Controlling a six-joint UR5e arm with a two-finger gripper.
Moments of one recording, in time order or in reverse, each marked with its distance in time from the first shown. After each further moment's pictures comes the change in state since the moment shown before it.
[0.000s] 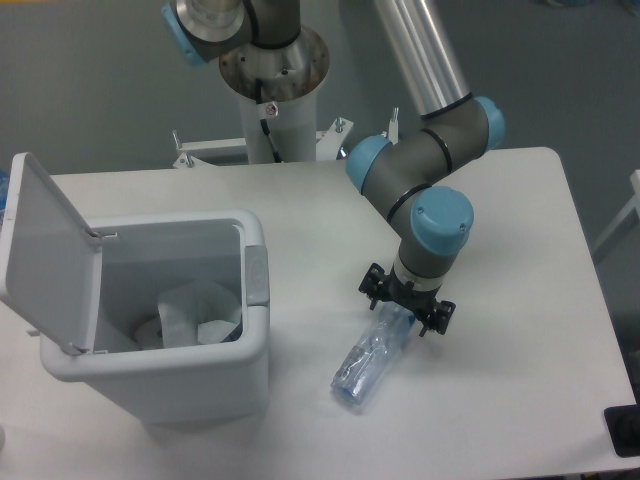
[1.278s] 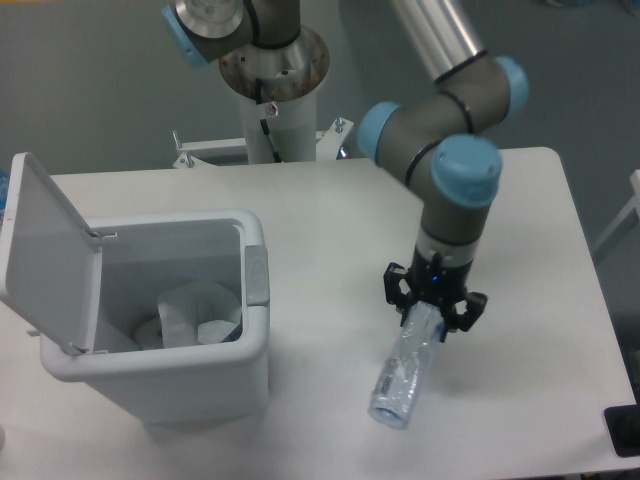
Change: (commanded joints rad) arm 0.086 0.166 0.173 0.083 -0.352 -0.250
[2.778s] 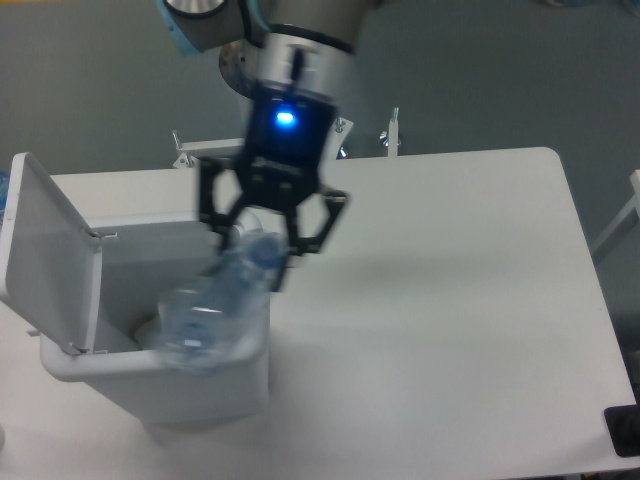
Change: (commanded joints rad) arm -0.397 0.255 -0.026 0.060 -0.126 -0.468
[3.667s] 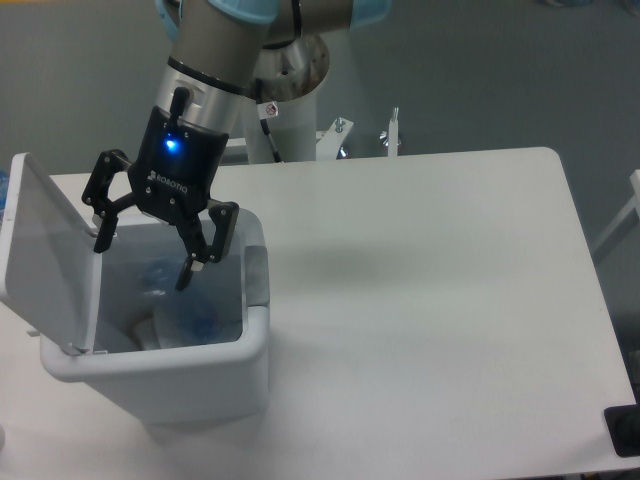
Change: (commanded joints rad) arm -0.014 0.023 -0.086 0.002 0.006 0.018
